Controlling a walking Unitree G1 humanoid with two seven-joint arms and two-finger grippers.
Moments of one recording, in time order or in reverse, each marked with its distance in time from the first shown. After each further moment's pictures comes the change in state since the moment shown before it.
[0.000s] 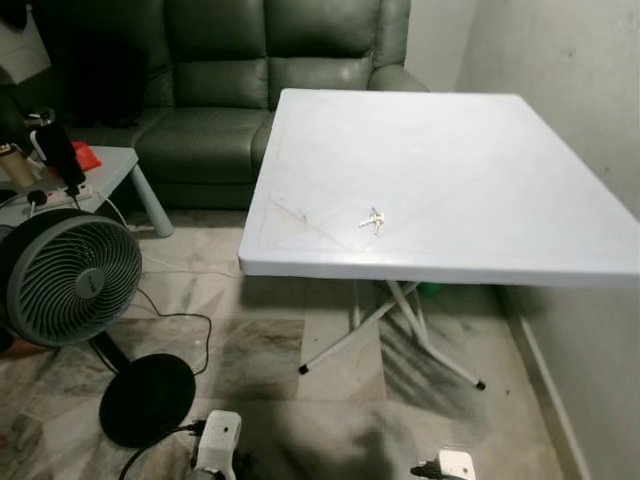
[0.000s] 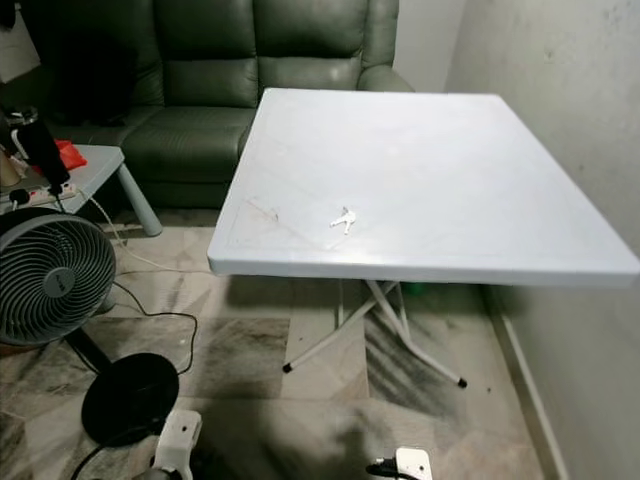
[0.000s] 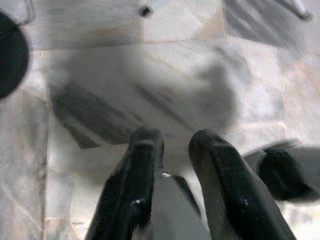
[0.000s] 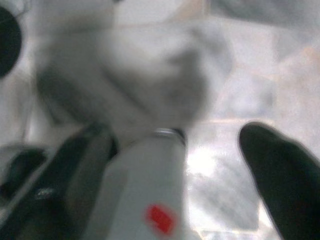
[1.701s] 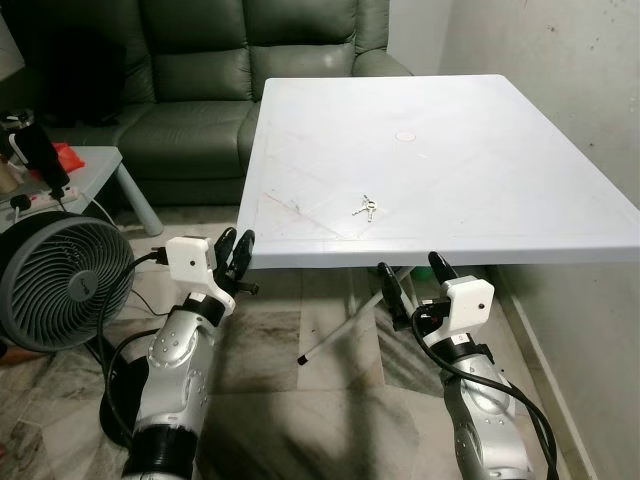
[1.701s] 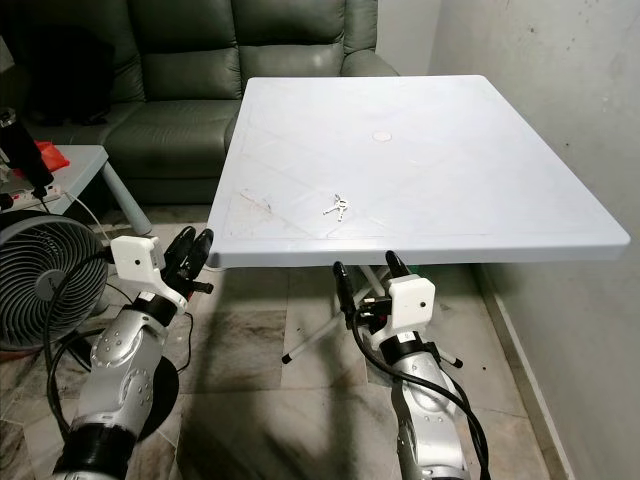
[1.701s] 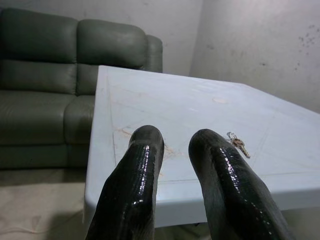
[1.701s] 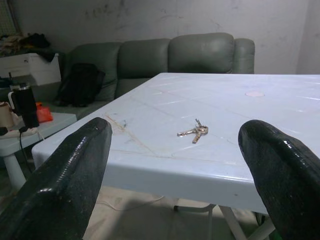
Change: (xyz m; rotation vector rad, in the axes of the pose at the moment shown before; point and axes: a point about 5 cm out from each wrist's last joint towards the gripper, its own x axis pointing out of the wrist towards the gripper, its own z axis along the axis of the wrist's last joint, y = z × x) left arm -0.093 0.000 0.223 0.063 -1.109 -0.070; right arm -0.085 0.076 0.230 -0.205 -1.180 0.314
